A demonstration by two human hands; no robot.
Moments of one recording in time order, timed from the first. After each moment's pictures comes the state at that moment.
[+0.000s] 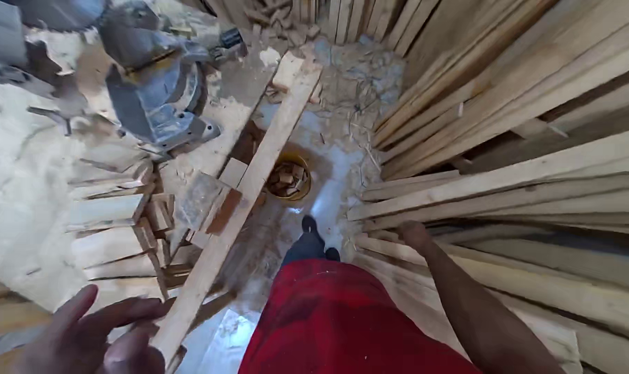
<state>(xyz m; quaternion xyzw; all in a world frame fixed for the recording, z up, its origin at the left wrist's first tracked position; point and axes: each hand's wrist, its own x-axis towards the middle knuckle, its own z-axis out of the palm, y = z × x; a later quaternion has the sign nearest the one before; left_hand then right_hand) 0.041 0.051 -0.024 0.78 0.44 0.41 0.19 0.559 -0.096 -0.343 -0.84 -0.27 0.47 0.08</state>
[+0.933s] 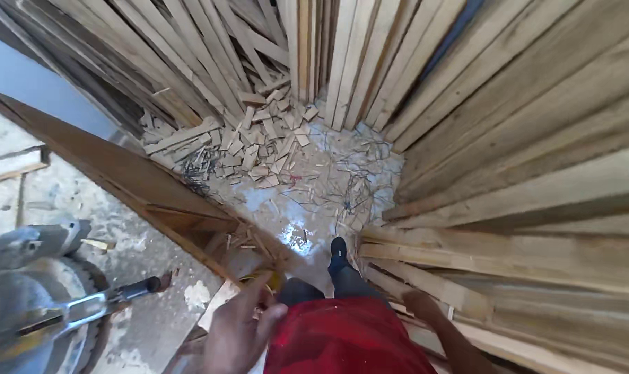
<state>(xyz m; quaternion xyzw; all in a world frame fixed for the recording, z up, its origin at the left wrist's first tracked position) 0.555 0.544 -0.112 0.80 0.48 0.19 0.30 0.983 0.339 -0.363 -0.79 -0.29 0.53 -0.06</state>
